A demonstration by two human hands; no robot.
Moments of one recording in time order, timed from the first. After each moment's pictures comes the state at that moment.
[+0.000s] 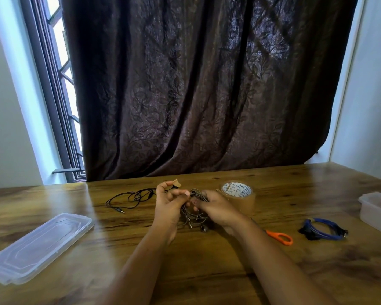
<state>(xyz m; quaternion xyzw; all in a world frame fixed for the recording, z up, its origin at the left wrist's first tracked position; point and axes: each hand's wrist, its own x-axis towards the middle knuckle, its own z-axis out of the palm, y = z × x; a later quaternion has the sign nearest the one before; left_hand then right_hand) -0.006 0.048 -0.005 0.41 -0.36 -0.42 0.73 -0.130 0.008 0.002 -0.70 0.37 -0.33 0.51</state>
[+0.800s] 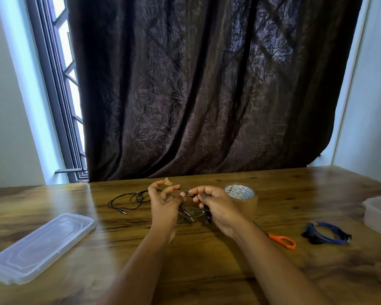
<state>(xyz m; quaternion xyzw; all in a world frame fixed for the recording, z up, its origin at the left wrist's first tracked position) 0.002 0.044 -0.008 0.43 -0.35 -0.35 0.76 -0.122 0.014 0.011 -0.64 0.35 -0.41 0.55</state>
